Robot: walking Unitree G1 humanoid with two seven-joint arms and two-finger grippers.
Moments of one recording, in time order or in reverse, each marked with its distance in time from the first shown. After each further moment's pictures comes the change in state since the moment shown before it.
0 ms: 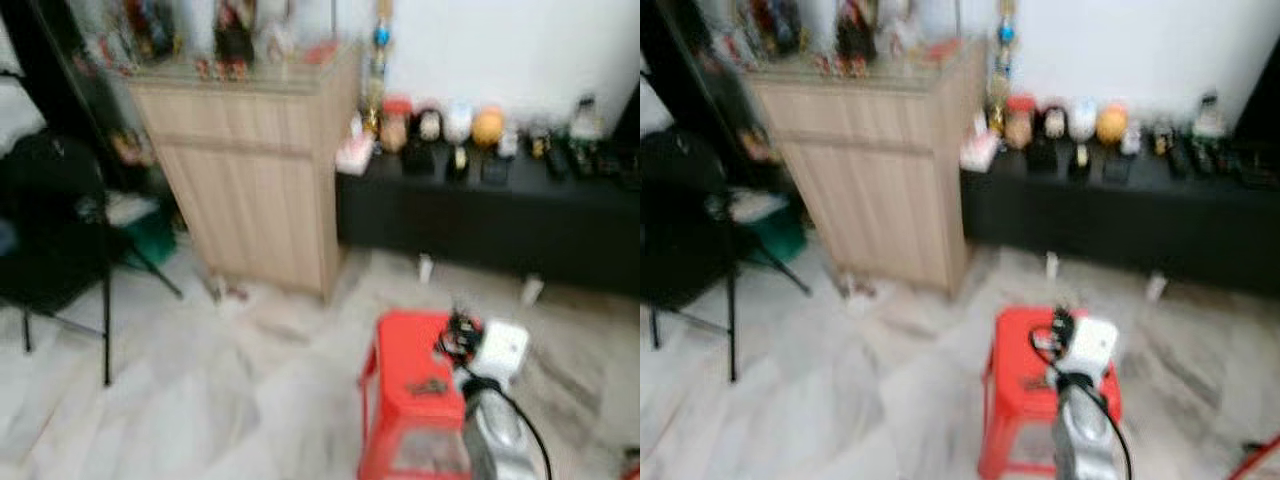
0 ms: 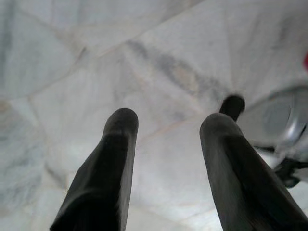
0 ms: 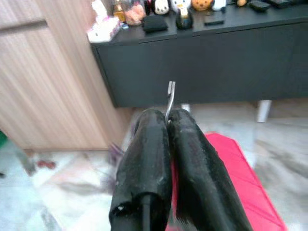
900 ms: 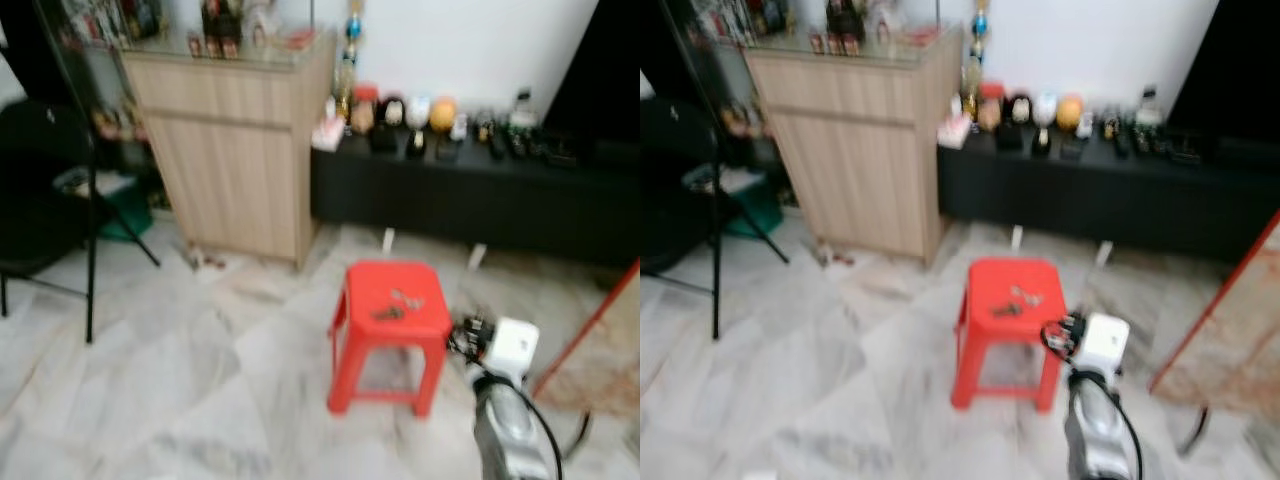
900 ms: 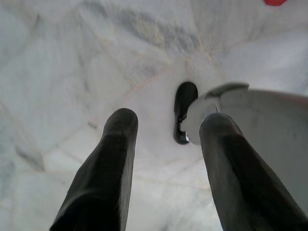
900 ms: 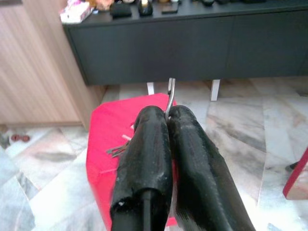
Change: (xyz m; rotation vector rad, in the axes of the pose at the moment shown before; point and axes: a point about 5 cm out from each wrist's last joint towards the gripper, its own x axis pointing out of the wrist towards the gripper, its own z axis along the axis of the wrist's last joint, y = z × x) left arm 0.003 -0.028 -0.003 0.029 0.009 -0.032; right arm 0.008 0.007 -0.004 -0.020 0.042 0.026
